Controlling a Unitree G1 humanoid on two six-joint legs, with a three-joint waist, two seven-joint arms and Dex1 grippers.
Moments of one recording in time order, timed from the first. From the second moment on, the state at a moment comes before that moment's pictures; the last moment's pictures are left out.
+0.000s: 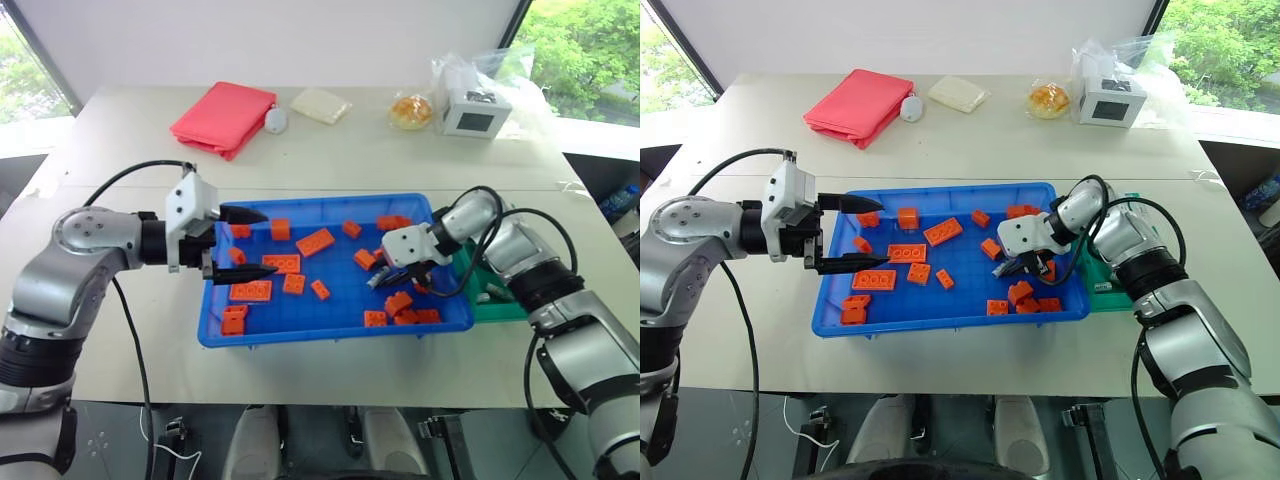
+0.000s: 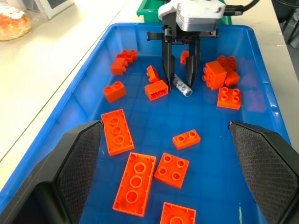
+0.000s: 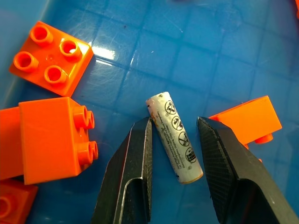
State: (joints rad) left arm -0.47 0.85 0.02 -0.26 -0.53 0.52 -1.16; right arm -0.88 -0.68 0.49 0.52 -0.06 -0.24 1.48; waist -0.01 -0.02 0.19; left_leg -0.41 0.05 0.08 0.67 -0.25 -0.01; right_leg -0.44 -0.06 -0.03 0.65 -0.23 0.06
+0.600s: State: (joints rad) left arm -0.46 0.85 0.01 -0.26 -0.53 0.52 -1.17; right arm -0.81 -0.86 0.11 0.09 0.19 0.48 1.40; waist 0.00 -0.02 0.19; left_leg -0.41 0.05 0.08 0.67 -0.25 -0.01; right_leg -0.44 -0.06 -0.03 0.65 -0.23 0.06
